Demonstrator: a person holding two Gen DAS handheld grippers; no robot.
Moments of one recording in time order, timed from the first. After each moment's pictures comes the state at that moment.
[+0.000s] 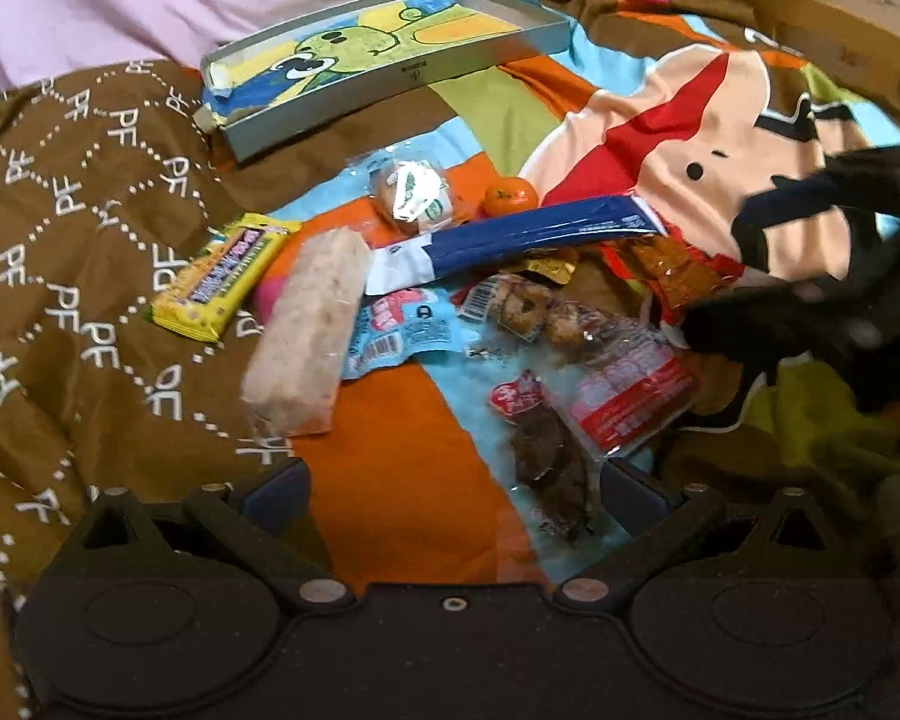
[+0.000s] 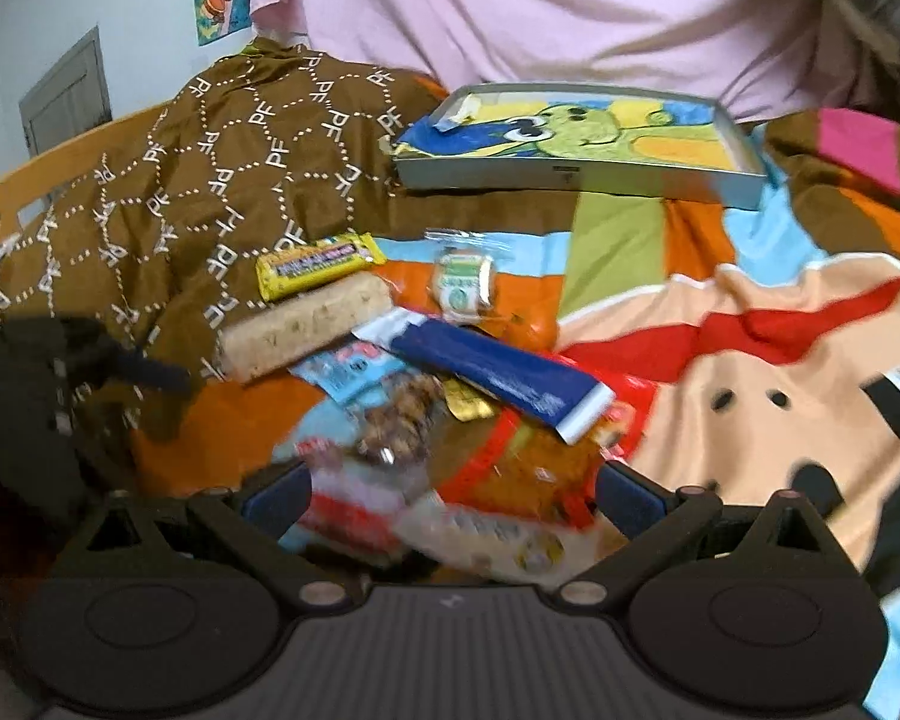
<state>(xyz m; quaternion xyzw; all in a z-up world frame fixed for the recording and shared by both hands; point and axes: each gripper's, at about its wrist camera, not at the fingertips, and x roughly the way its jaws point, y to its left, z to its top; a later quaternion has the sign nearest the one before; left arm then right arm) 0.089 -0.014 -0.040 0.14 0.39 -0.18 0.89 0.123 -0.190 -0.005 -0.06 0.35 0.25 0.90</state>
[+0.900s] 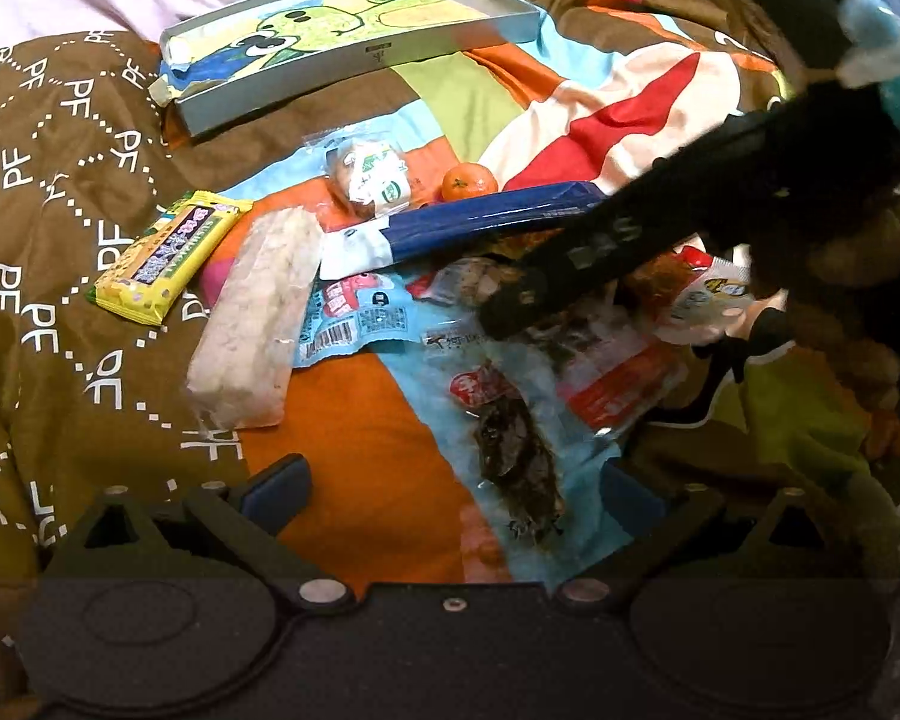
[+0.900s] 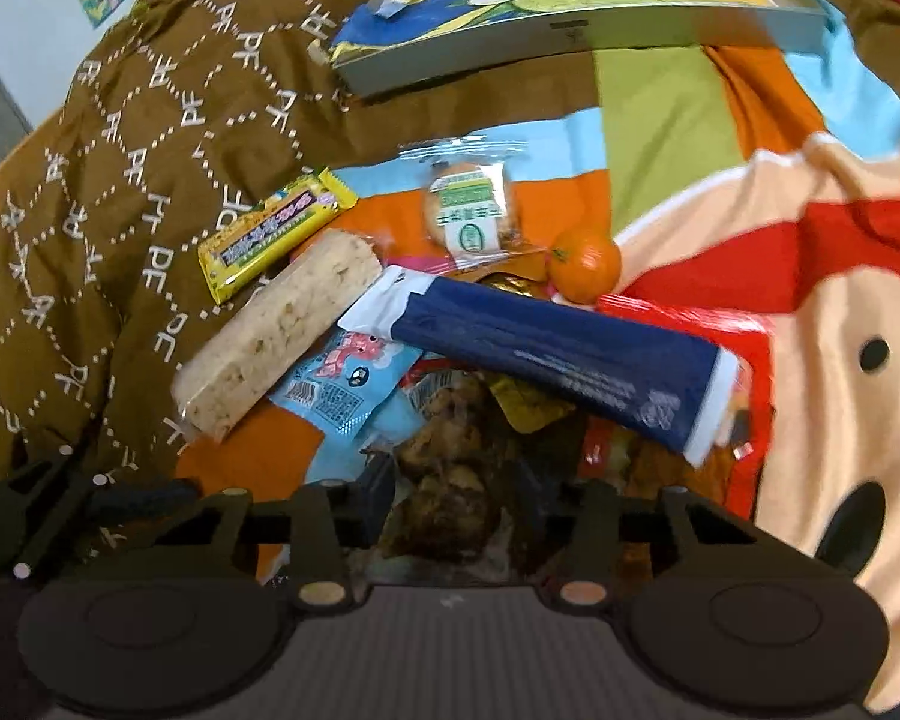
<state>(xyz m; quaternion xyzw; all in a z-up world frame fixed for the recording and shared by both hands) 0.099 -0.011 -0.050 0.11 0.41 -0.22 0.88 0.192 -0.162 -0.041 0.05 0.48 0.20 0.85</state>
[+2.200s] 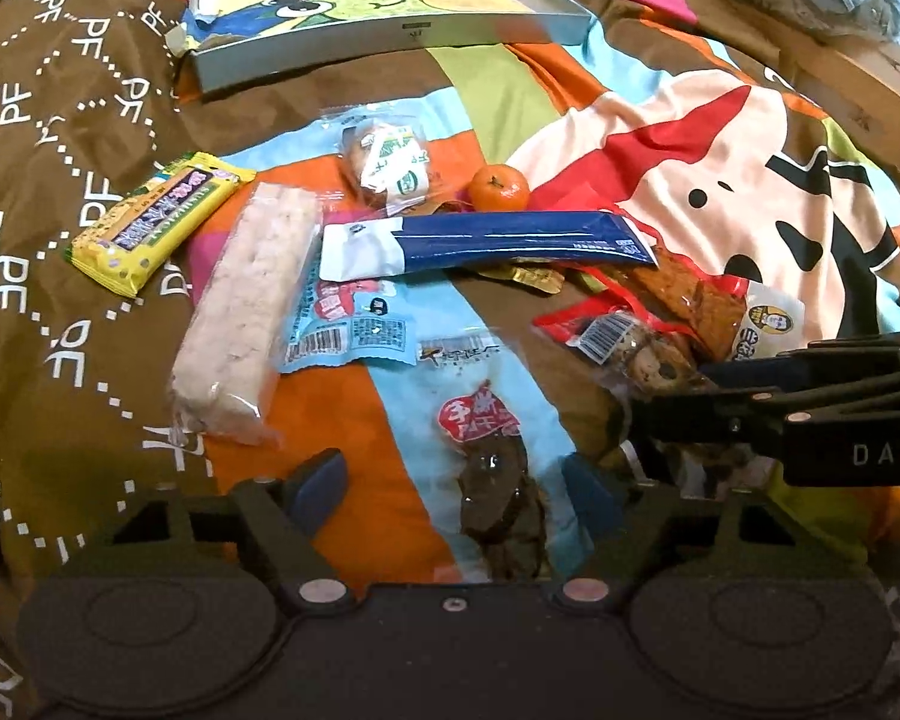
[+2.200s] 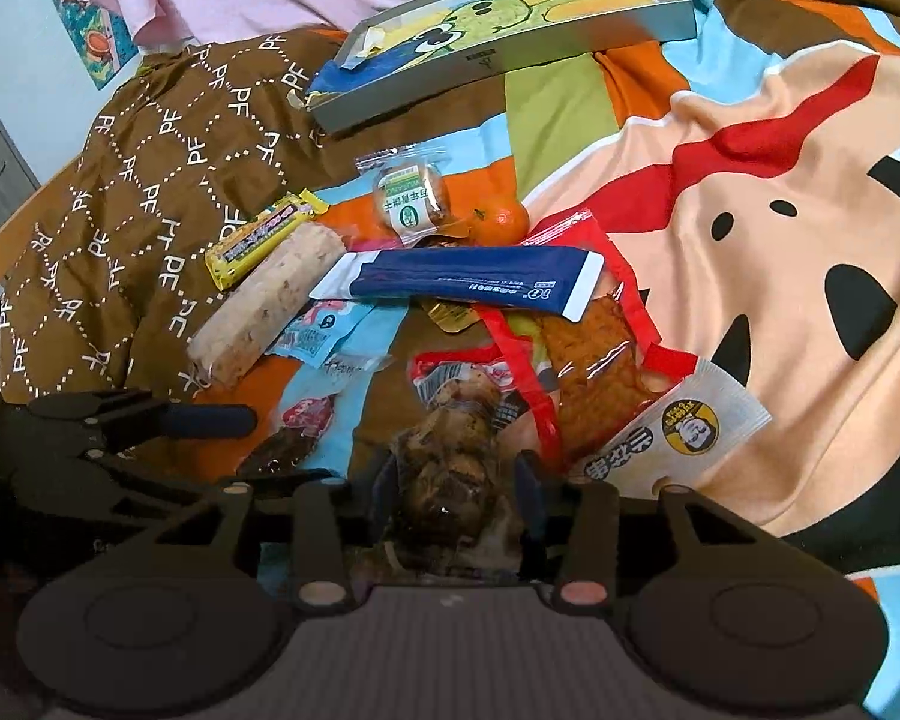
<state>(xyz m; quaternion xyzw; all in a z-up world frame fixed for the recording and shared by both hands) 0.124 -0.020 -0.059 0.04 0.43 -0.20 0.88 0.126 -0.208 -0.040 0.07 0.44 0.19 0.88</state>
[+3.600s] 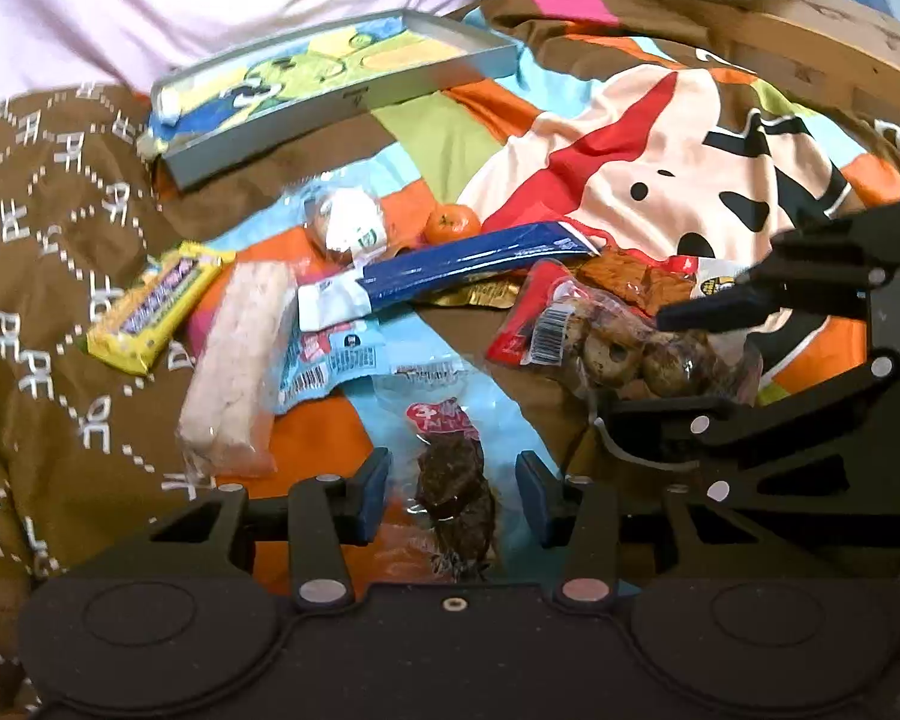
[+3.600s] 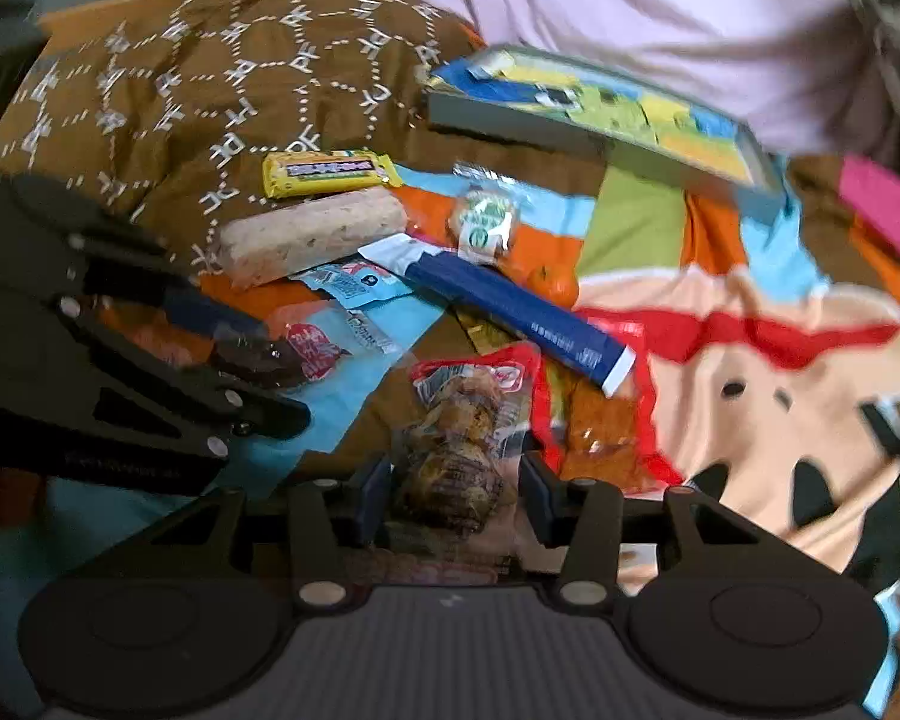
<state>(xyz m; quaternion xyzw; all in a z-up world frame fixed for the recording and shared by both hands) 0.087 -0.034 -0.048 0.13 0.36 -0.22 0.90 0.086 -0.153 -0.037 -0.21 0.34 0.19 0.90</state>
